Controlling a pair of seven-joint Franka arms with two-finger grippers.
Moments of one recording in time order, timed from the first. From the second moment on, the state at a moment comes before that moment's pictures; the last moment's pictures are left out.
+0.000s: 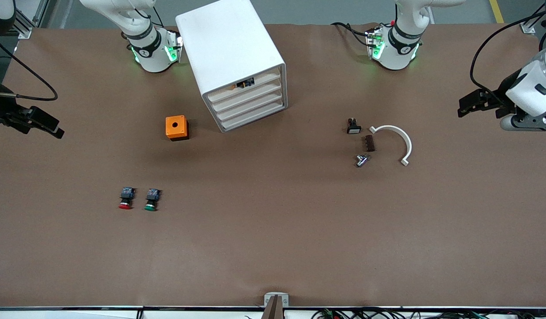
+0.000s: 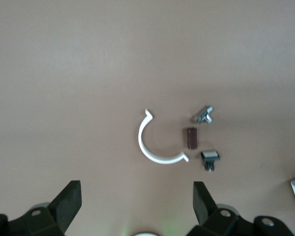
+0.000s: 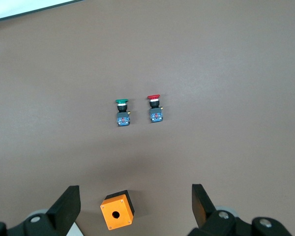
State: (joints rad) left arm -0.08 -0.02 0.02 -1.68 -0.01 1.58 -0.01; right arm 0.00 -0.04 -0.06 -1.70 0.06 1.74 0.12
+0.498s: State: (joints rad) left arm -0.06 0.01 0.01 -1.60 -0.01 1.62 0.00; right arm 0.00 -0.04 -0.06 -1.70 0.06 1.74 0.12
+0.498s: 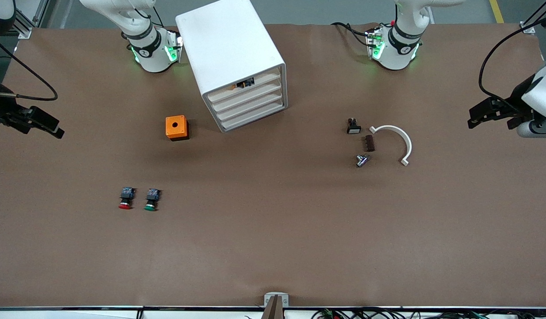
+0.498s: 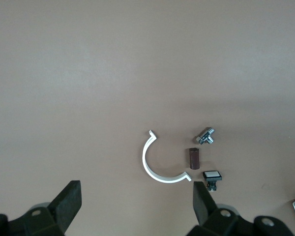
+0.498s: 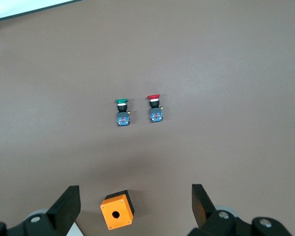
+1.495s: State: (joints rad) left arm -0.05 0.02 -0.02 -1.58 -0.01 1.60 -0.03; right arm 0.00 -0.04 -0.07 -1.70 0.06 1.74 0.12
